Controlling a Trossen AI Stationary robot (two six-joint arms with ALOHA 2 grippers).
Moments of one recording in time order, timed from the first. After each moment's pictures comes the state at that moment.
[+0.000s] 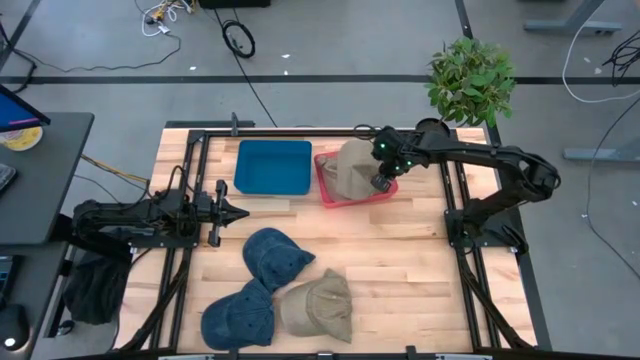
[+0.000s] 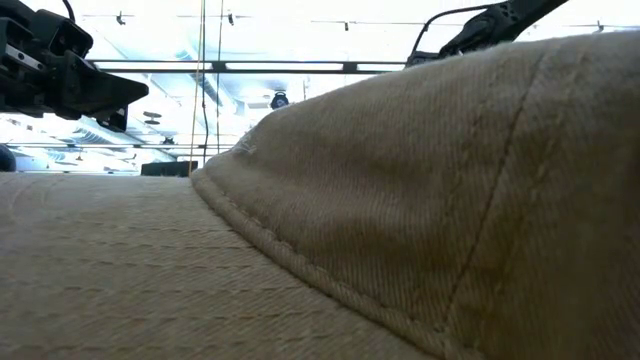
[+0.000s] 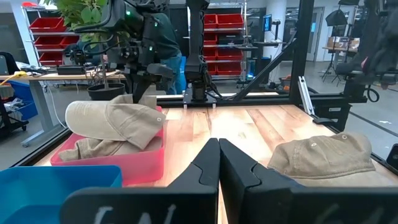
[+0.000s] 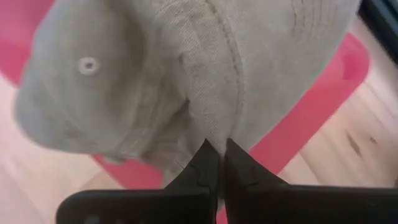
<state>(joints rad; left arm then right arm) -0.02 0.01 0.01 0.04 -0.02 0.01 -0.50 1.44 0.99 -0.76 0.04 0.12</state>
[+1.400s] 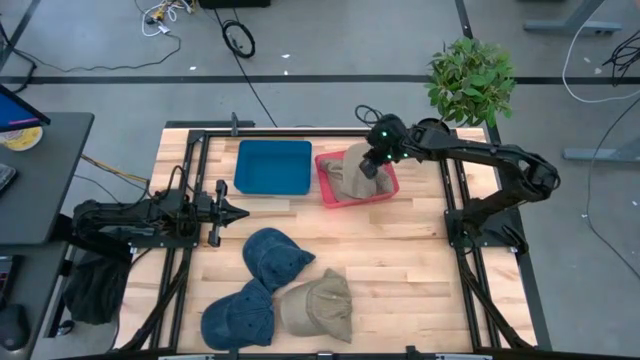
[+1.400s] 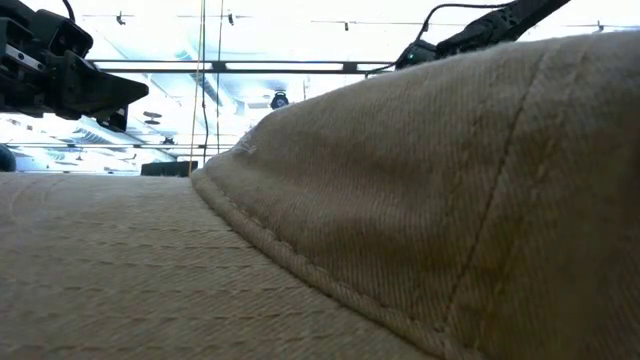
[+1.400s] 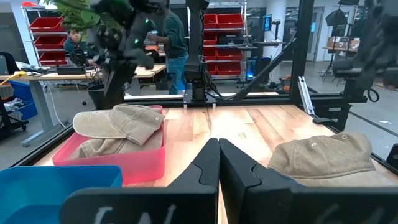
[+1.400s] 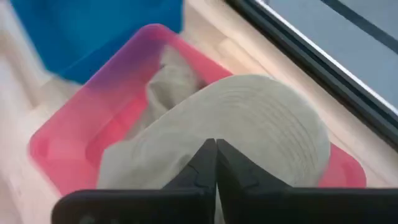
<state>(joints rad) -0.02 0.01 0.01 0.04 -0.02 0.01 -0.55 1.45 0.99 -0.44 -0.01 0.18</state>
